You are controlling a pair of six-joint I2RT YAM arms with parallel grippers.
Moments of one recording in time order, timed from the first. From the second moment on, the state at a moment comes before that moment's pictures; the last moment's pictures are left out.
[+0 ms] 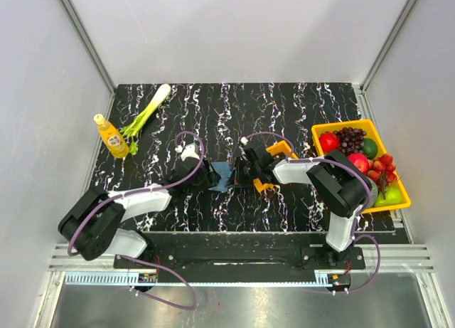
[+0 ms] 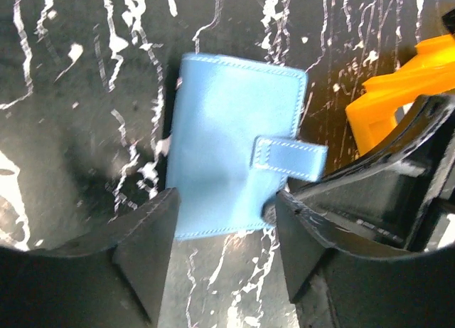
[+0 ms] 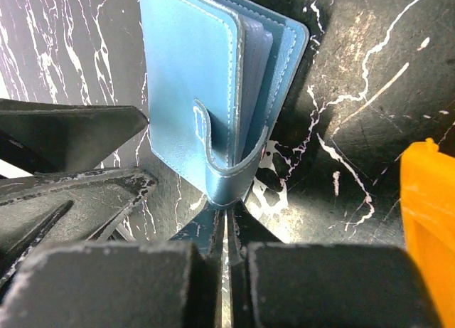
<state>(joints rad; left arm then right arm) -0.67 1.40 0.51 0.21 -0.16 -0.82 0.72 1.86 0.93 0.13 -0.36 0.80</state>
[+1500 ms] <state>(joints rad) -0.67 1.15 0.45 0.02 -0.16 -0.76 0.71 1.58 0.87 -0.03 -0.26 0.72</state>
